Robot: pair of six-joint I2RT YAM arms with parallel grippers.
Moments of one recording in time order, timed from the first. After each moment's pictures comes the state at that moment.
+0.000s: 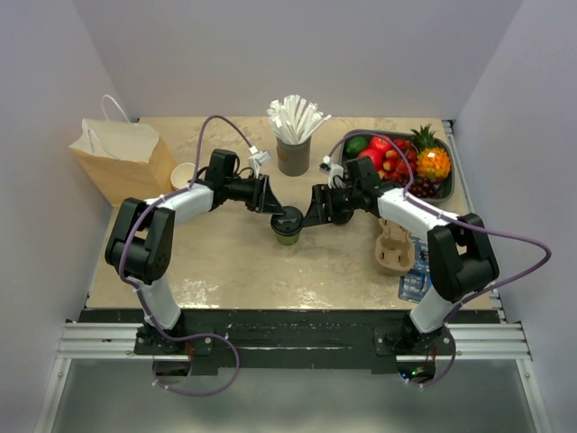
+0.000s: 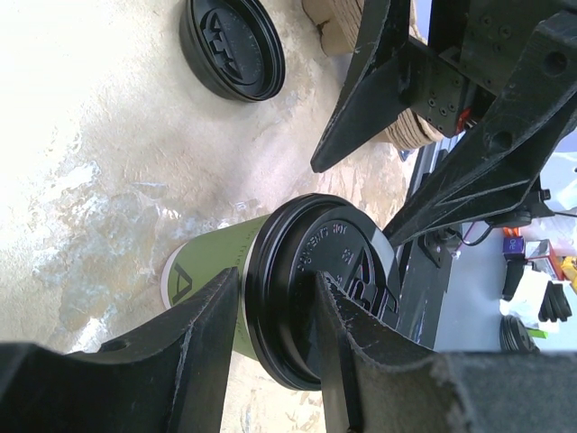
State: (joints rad) left arm -0.32 1.80 1.10 -0.04 0.97 -0.22; right arm 0.40 1.66 1.08 -0.30 -0.68 0.26
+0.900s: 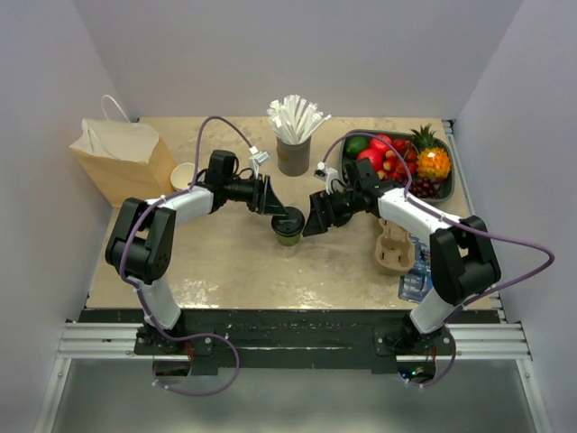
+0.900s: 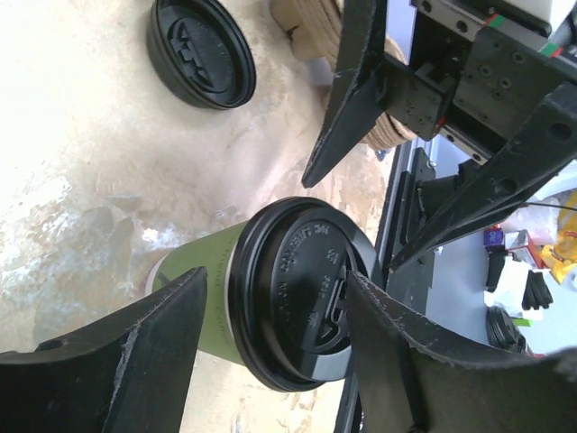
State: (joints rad) left arm -0.32 1.80 1.07 0.06 1.04 -0.27; right arm 0.41 1.64 1.09 -0.42 -0.74 0.08
